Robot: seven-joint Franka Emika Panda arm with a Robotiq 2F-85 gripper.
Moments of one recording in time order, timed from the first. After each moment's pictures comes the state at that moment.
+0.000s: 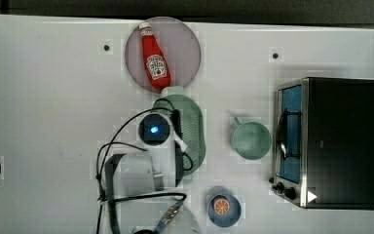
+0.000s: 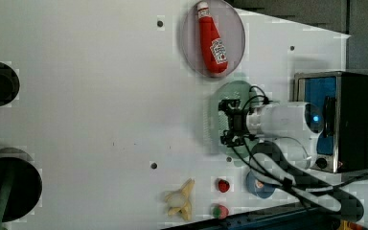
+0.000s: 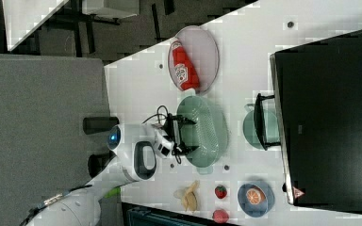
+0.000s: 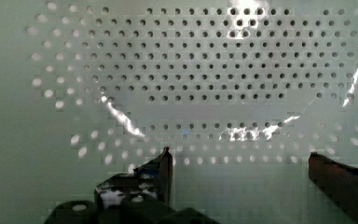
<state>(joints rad) 0.00 0.40 0.20 -2.40 0.00 1.14 0.87</state>
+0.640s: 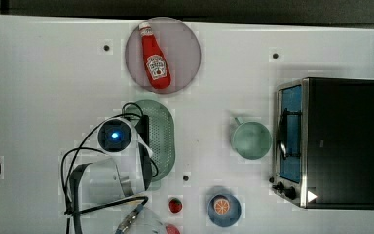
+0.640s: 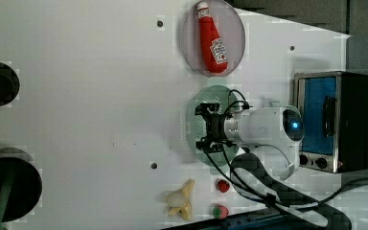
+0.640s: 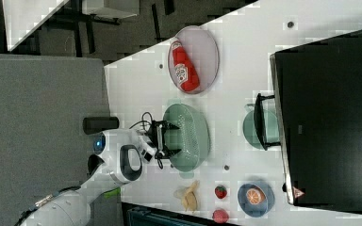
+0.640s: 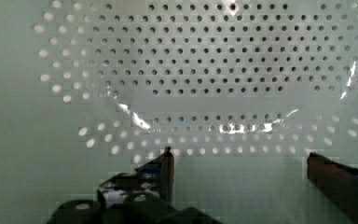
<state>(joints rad) 0.10 0.40 0.27 -2.37 0.06 1.16 1.04</state>
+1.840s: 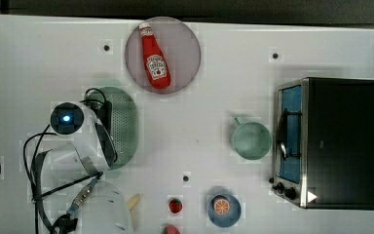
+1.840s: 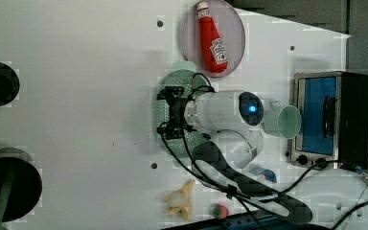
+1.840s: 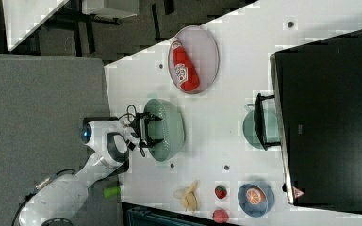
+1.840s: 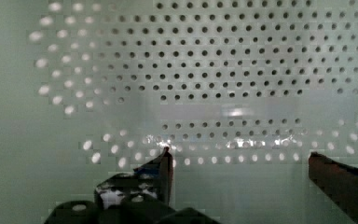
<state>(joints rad) 0.30 0.61 0.23 -2.06 0.02 1.12 1.27</state>
